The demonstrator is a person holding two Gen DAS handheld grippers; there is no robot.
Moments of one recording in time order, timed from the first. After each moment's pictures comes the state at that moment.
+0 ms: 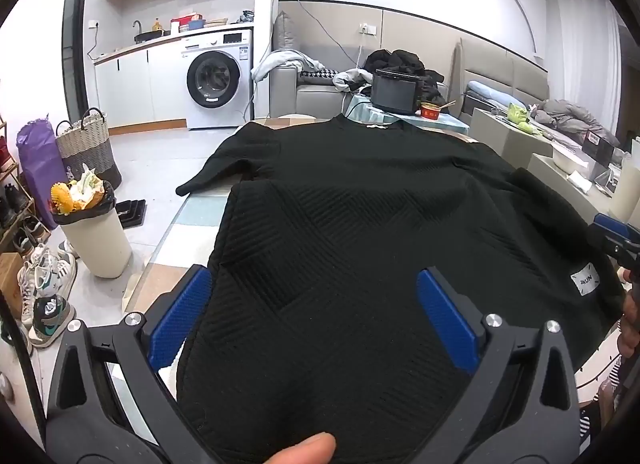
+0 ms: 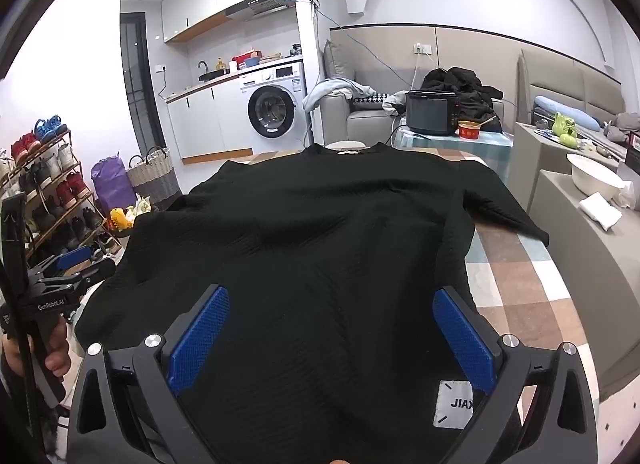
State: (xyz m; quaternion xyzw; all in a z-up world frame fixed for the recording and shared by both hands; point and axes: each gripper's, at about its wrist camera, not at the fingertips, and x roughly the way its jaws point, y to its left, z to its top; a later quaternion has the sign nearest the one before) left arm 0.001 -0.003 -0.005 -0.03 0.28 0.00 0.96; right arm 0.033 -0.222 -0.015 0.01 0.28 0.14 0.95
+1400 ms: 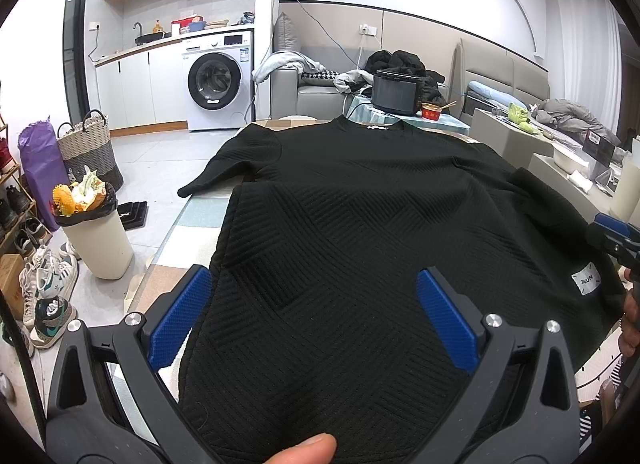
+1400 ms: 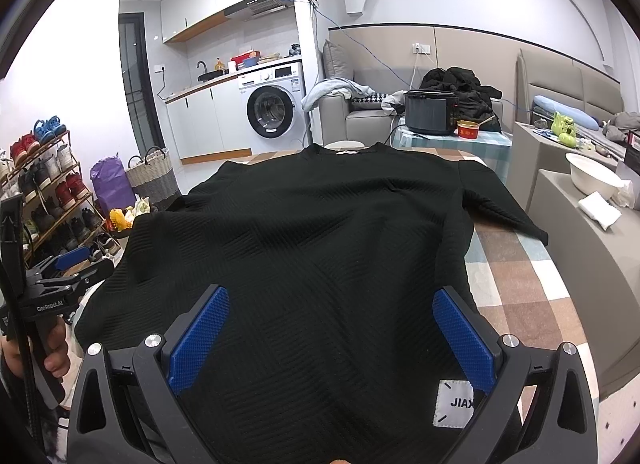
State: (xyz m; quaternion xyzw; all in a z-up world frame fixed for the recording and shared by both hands) left arm 0.002 -0.003 -0.004 -0.03 0.28 0.00 0.96; right arm 0.033 -0.220 -0.014 0.01 0.27 0.14 0.95
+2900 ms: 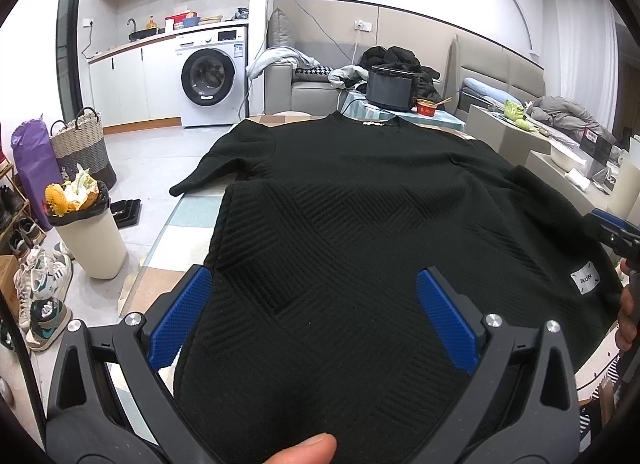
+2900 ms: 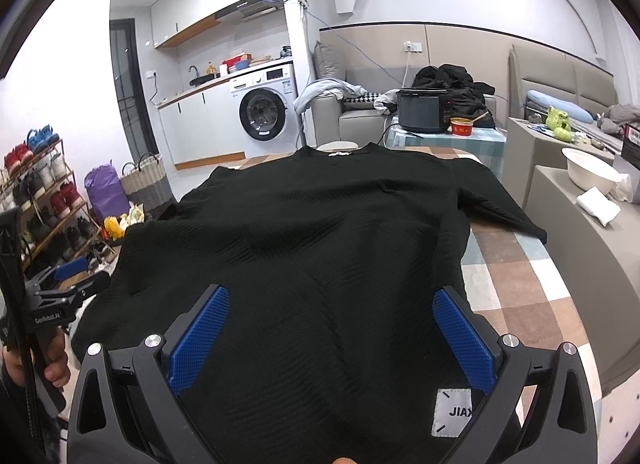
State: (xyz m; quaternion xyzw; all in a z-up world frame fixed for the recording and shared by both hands) left arm 0.012 0.001 -0.007 -0.03 0.29 -0.01 0.96; right arm 0.042 -0.221 -0.014 0.03 0.27 0.13 0.95
